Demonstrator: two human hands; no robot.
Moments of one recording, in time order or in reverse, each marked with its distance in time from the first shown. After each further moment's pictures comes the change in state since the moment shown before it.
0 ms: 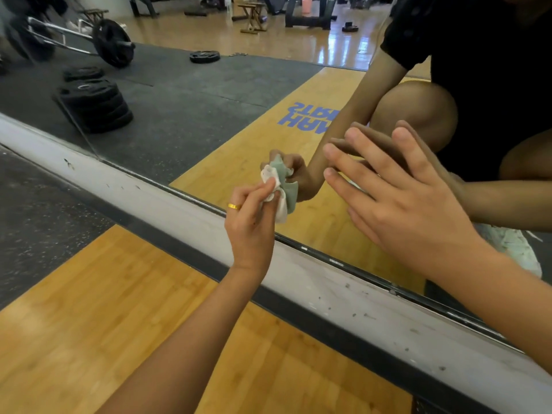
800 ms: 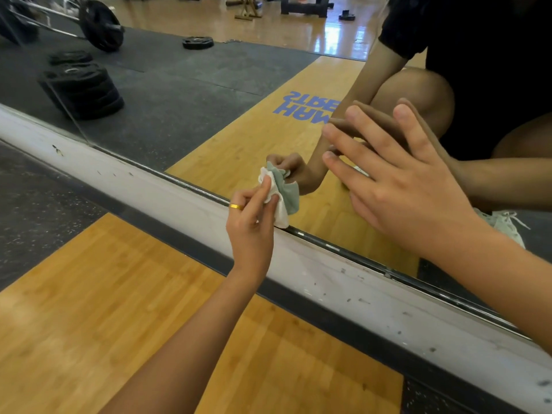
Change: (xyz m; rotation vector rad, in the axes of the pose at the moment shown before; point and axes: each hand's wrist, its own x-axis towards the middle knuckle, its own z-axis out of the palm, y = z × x) left_hand -0.031 -0.011 -0.004 0.056 -0.034 -0.072; right_hand 0.004 -0.001 -0.003 0.033 -0.043 0.012
